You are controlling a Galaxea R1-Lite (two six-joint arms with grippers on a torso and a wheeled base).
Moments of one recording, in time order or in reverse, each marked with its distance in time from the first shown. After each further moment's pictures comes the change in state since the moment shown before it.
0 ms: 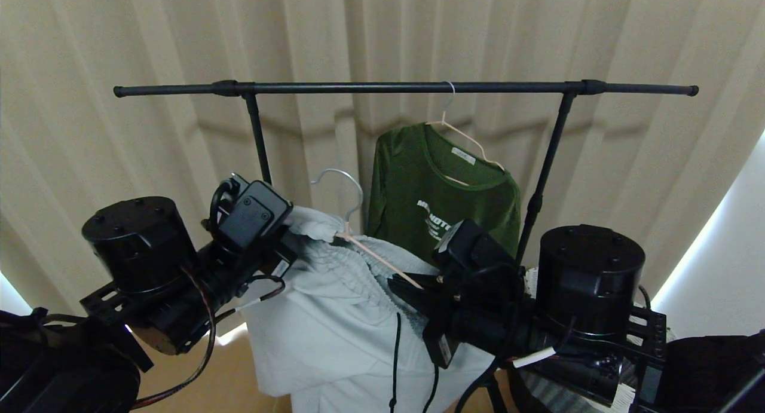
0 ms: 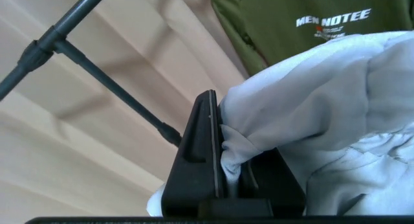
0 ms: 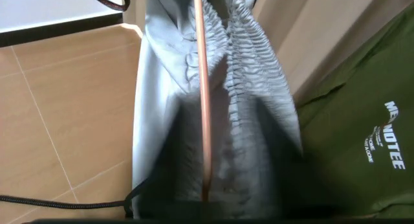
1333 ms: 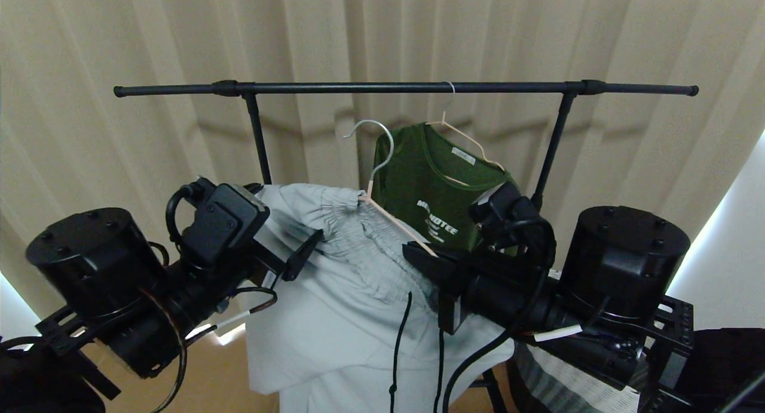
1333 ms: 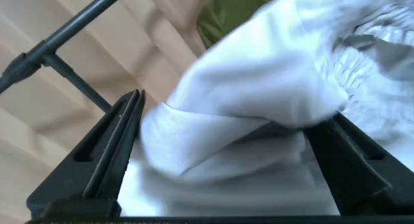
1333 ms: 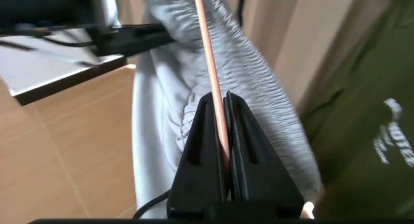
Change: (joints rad) left arm -0.010 -0.083 0.096 -0.057 -0.081 -0.077; right arm -0.040 -0.030 0.006 -0.103 -0.027 0.162
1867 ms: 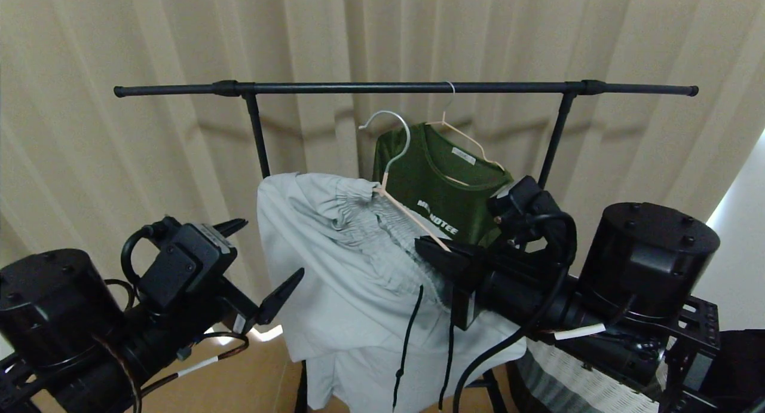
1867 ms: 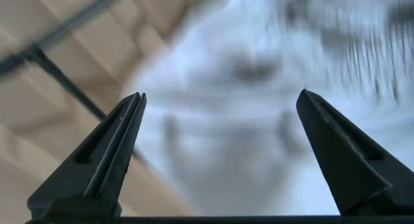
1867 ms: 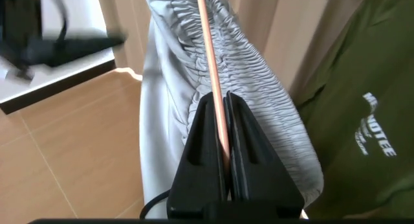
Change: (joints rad) left arm 0.048 -0.072 0.189 -0.001 -0.078 -0.054; right arm -0.010 -0.047 0.027 0.007 -0.019 0.003
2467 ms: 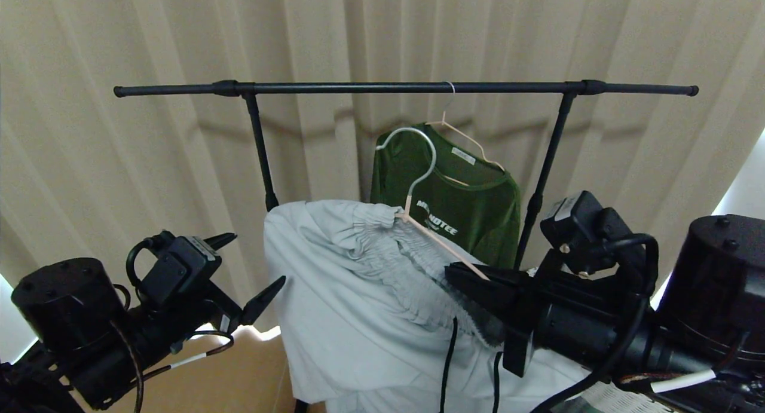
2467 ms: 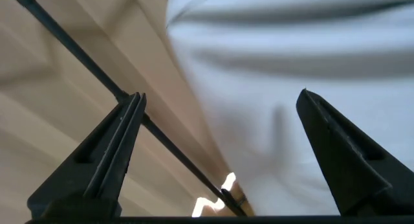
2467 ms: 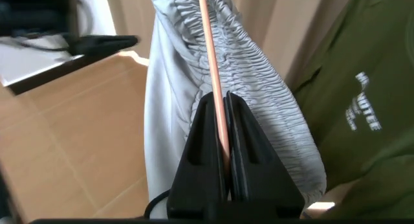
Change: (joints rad) left arm 0.213 0.203 0.050 -0.236 -0.221 -0.018; right arm 0.032 -0.189 0.094 0.178 0.009 -0.001
